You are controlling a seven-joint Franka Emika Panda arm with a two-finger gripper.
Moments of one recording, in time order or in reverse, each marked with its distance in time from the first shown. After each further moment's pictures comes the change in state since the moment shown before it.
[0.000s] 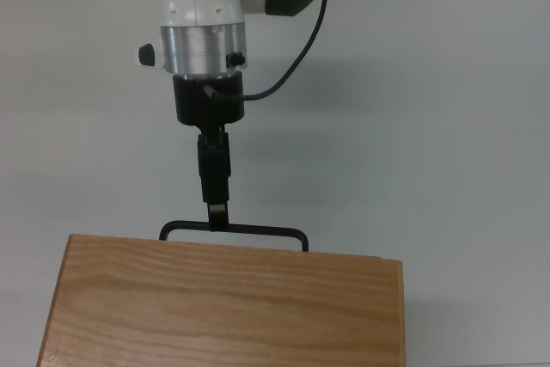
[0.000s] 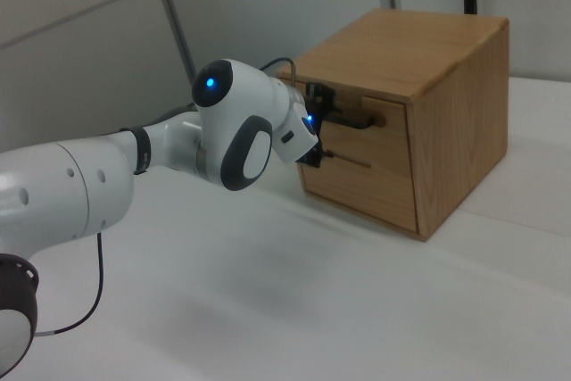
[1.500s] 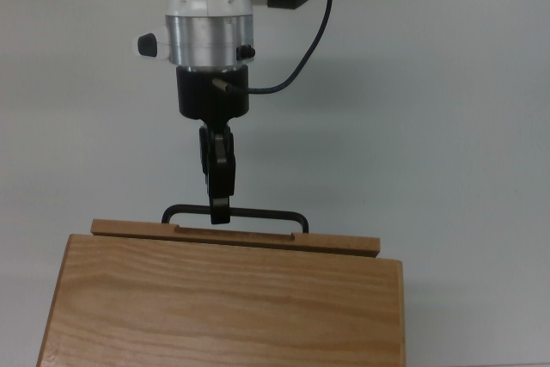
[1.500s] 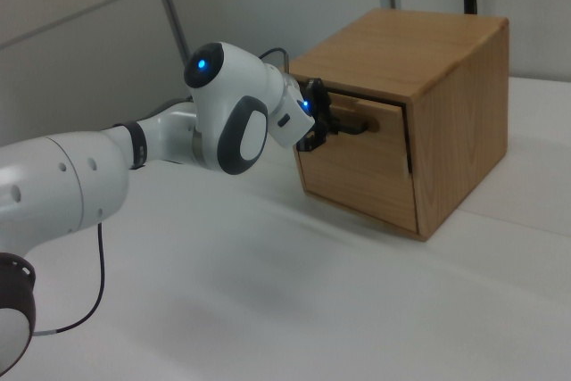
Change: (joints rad) arm 0.004 -0.010 0.002 0.059 -0.101 -0.104 0.003
